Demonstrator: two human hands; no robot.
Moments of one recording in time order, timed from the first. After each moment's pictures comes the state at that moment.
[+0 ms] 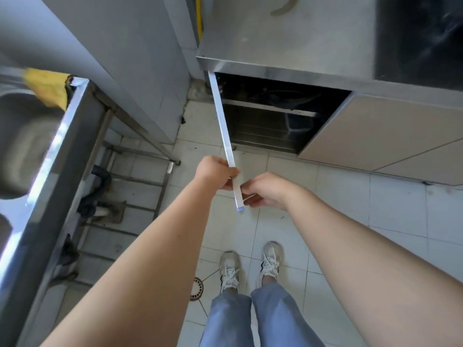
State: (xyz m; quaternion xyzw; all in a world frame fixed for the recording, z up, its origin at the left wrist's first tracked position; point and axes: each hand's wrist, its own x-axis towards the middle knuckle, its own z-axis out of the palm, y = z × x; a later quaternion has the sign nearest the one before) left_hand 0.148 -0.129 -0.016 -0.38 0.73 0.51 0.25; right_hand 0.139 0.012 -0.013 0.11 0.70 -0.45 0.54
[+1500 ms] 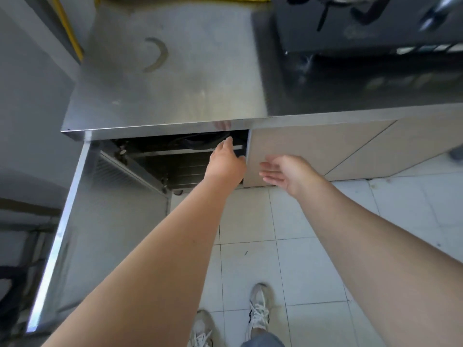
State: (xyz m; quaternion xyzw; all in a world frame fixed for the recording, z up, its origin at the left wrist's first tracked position) left_hand -0.009 0.087 -0.023 -0.08 0.92 0.33 0.21; right_hand 0.001 0.233 -0.035 0.37 0.59 -0.68 0.23
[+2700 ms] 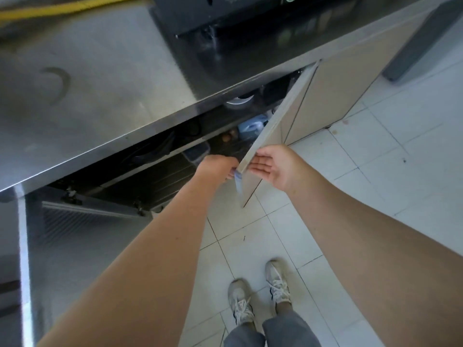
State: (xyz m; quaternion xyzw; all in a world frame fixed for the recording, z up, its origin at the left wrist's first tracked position) left_hand 0.008 0.168 -0.057 -0.18 0.82 0.42 0.35; right_hand 0.072 0.298 -0.057 0.40 0.40 -0.82 0.12
